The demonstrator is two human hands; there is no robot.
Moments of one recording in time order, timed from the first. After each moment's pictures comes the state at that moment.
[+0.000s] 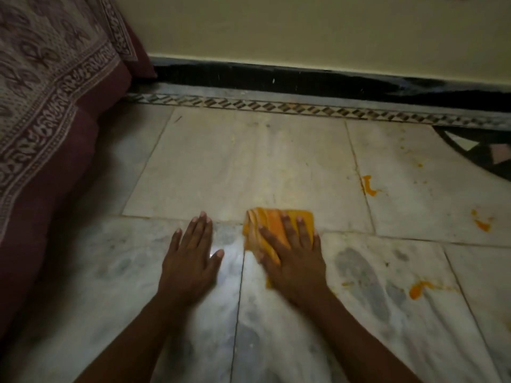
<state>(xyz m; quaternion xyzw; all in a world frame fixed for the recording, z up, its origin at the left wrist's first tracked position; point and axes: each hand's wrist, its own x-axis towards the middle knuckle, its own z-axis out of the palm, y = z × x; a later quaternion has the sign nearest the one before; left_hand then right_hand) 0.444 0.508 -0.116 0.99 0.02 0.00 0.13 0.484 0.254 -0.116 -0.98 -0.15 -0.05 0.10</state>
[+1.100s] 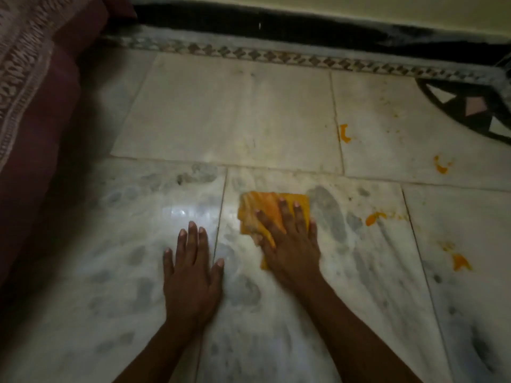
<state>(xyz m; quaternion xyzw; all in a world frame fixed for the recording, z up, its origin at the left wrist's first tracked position) 0.277 0.404 -0.114 0.98 0.12 0.00 0.18 0.373 0.197 -0.111 -0.99 -0.13 0.00 0.09</state>
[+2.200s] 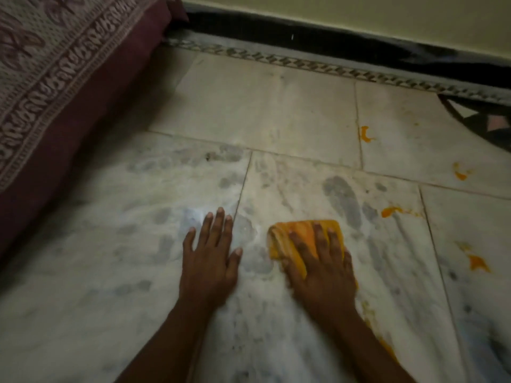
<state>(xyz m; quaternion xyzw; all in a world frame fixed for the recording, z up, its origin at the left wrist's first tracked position) 0.236 0.393 -0.119 0.99 0.08 0.04 0.13 0.276 0.153 -0.105 -0.99 -0.13 -0.02 0.08</state>
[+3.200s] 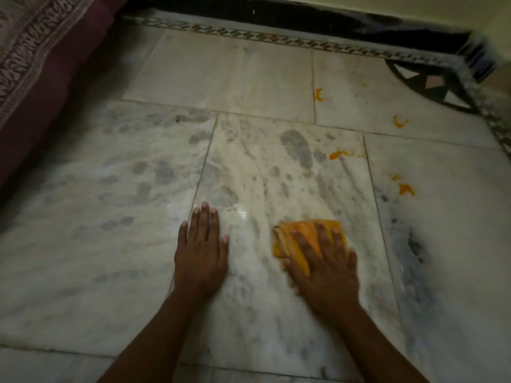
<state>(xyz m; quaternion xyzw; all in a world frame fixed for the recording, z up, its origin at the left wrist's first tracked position) 0.125 0.310 -0.115 0.99 0.09 0.02 0.13 0.138 0.037 -0.098 -0.99 -0.06 0.08 0.06</state>
